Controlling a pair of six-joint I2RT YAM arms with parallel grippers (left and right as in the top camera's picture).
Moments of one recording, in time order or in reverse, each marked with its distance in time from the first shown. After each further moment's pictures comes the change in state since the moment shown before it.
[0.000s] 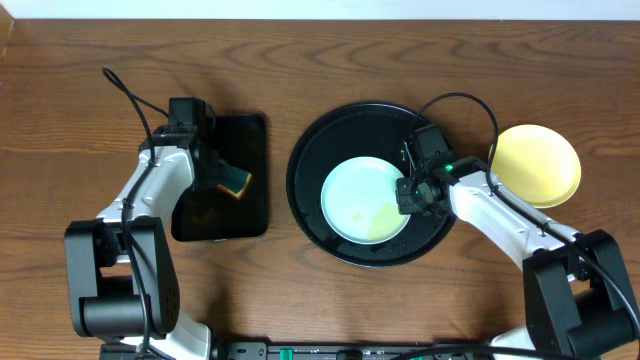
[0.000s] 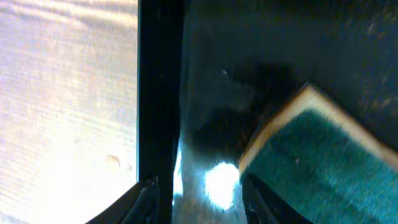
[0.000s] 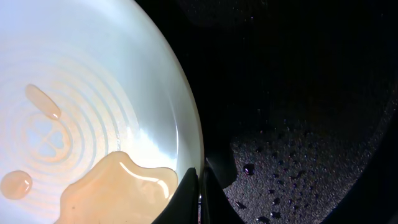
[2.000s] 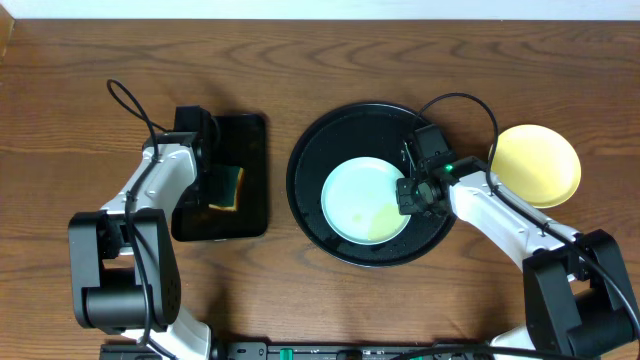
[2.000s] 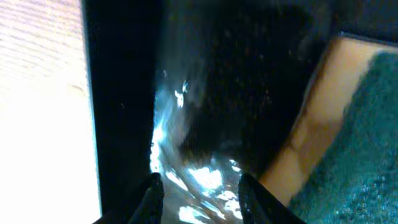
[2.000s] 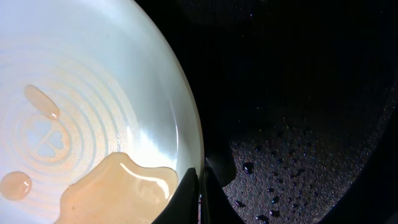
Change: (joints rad) left arm -0.005 0.034 0.007 -0.168 0.042 -0.108; right arm 0.000 0.000 0.000 -0.003 0.001 0.000
